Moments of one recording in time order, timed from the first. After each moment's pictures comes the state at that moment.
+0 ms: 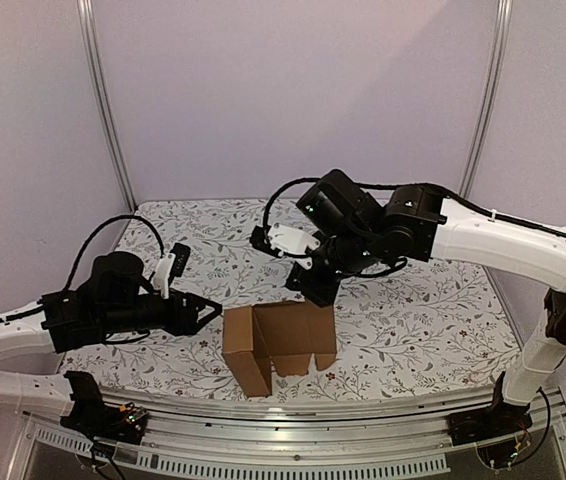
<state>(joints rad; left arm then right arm) -0.88 0.85 0.54 -0.19 0.02 -0.55 1.13 1.70 1.65 -0.82 0.03 -0.15</state>
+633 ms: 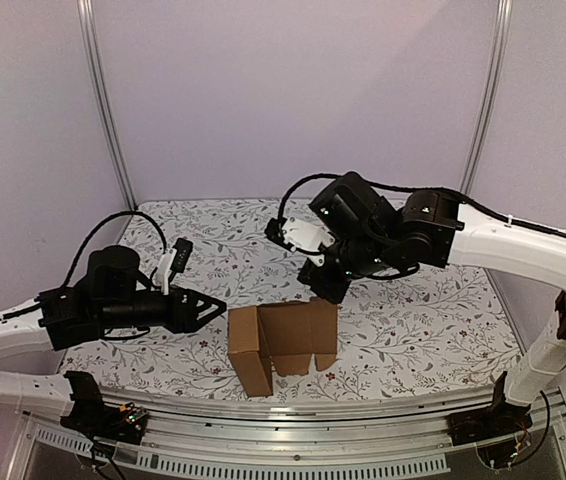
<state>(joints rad) -0.88 0.84 0.57 -0.17 0.12 -0.57 1.13 1.65 1.58 -0.77 0.14 -0.10</state>
